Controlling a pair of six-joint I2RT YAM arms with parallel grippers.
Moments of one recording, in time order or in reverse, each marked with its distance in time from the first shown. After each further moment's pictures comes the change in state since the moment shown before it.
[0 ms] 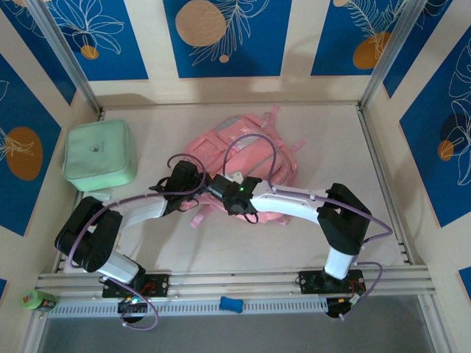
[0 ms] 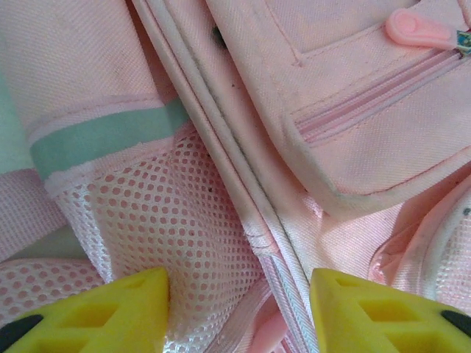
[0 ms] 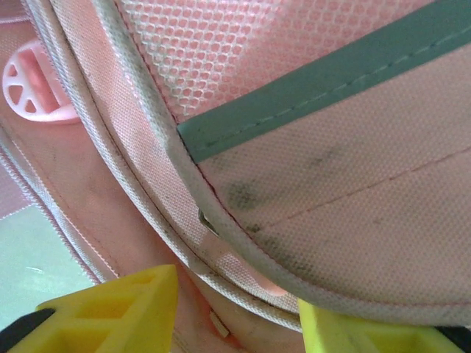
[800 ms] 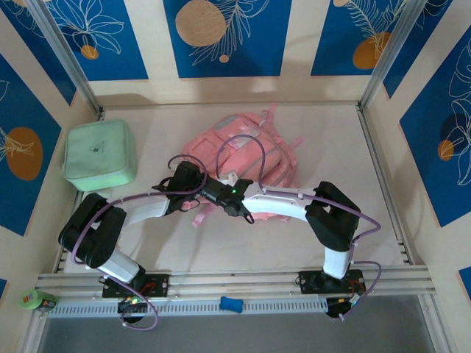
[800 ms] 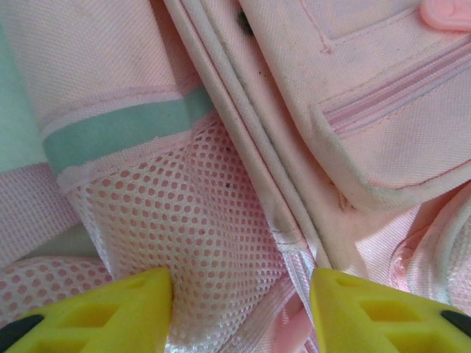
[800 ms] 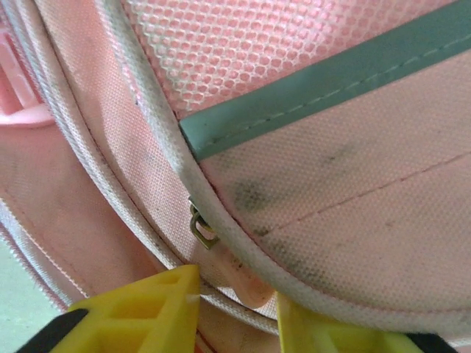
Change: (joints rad) left arm -0.006 0.035 0.008 0.000 -0.037 -0.021; right arm 0.020 0.079 0.038 -0.013 0.143 -0.077
